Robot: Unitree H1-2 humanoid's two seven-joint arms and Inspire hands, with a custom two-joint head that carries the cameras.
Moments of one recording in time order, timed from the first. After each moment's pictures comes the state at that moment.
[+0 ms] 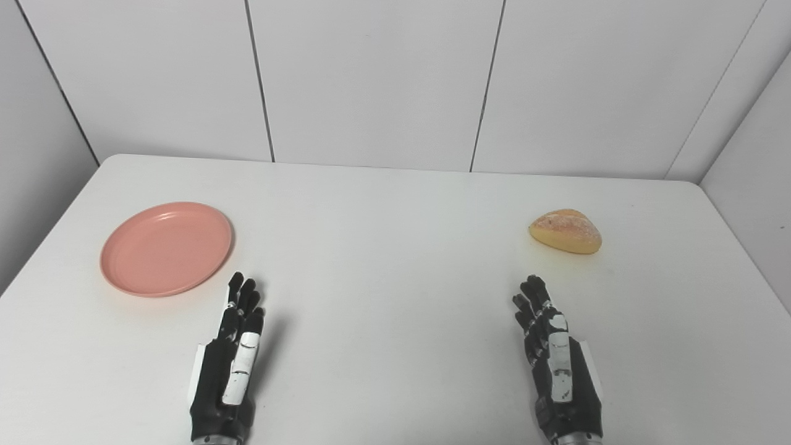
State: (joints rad) left arm 0.09 0.00 0.02 -0.14 -0.12 -0.13 -0.02; right arm 0.08 0.09 0.05 -0.18 0.13 -0.04 0.01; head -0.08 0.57
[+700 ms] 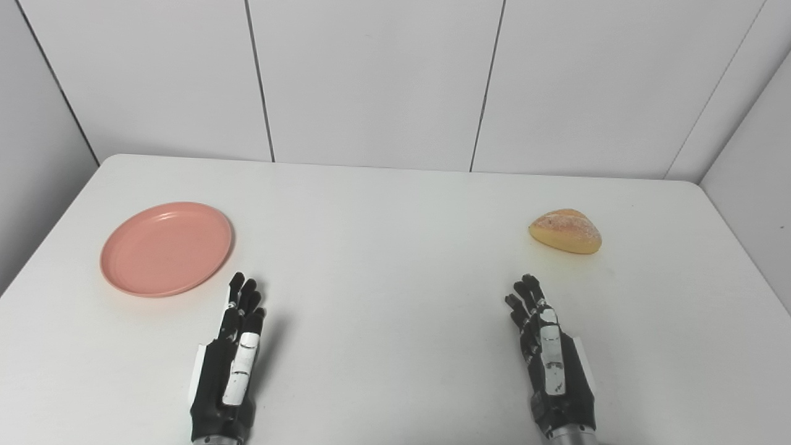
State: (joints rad) left arm 0.09 0.00 0.02 -0.14 -0.12 -0.13 -0.02; right arm 0.04 0.09 0.04 -0.11 0.11 -0.04 0.00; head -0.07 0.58
